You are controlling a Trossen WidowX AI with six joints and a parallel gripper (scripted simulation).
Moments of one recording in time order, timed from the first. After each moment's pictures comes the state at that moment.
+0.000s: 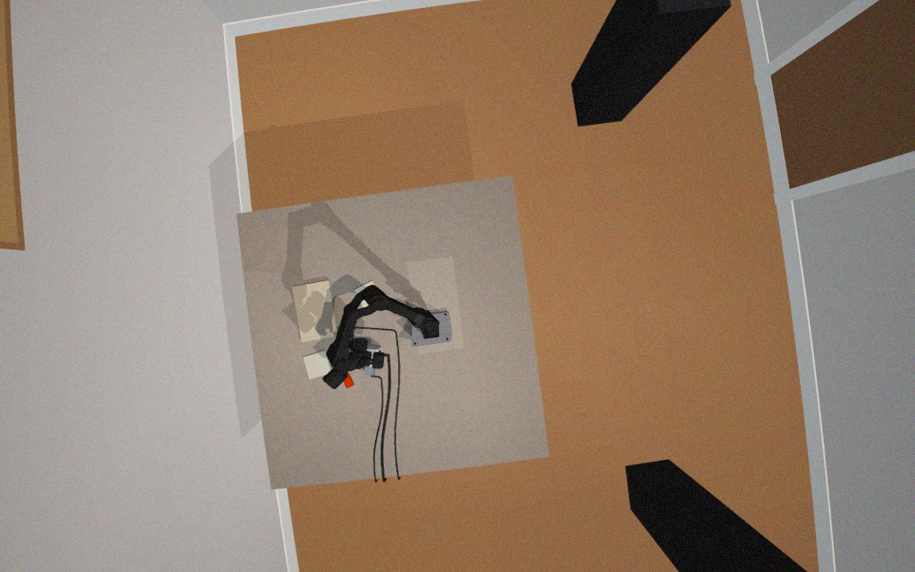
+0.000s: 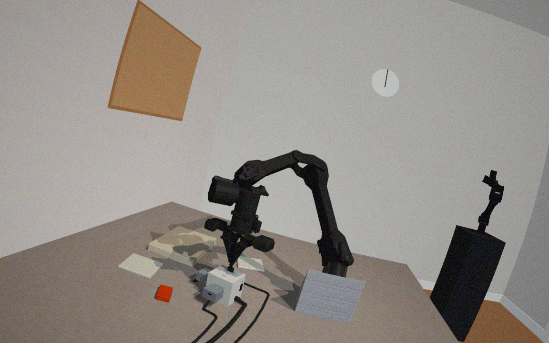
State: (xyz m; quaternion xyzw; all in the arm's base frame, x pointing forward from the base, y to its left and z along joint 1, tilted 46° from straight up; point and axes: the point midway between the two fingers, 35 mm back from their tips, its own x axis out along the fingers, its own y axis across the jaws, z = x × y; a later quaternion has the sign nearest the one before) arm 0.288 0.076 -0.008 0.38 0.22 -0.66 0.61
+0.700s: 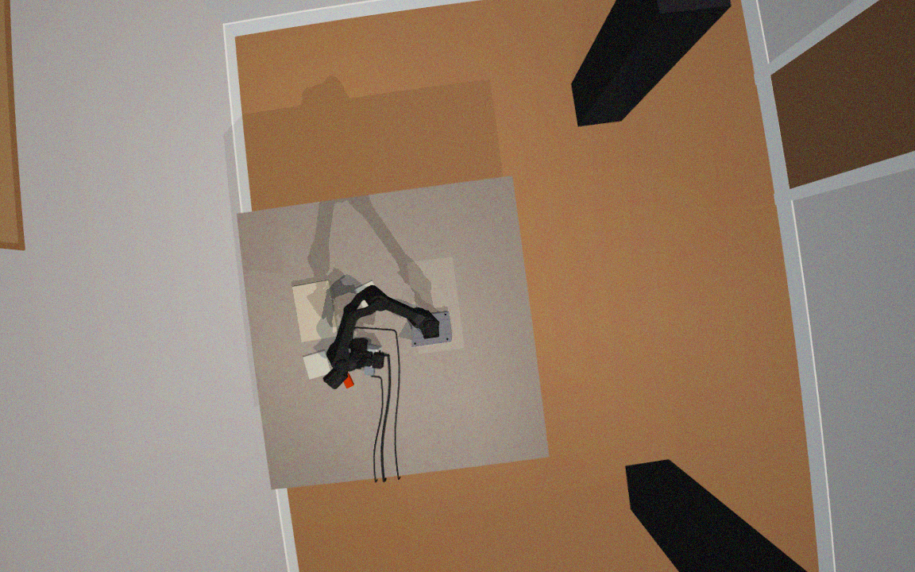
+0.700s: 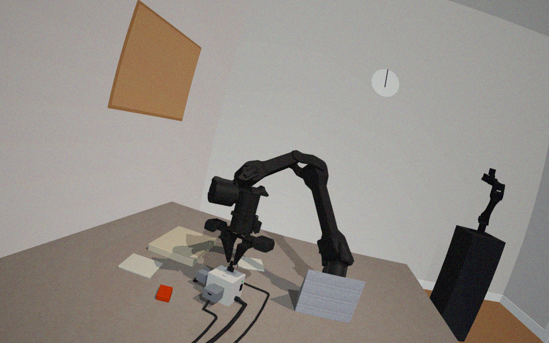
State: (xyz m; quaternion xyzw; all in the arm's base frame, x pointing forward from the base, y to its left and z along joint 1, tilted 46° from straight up) arm 0.289 0.075 -0.008 0.38 0.22 -0.66 0.61
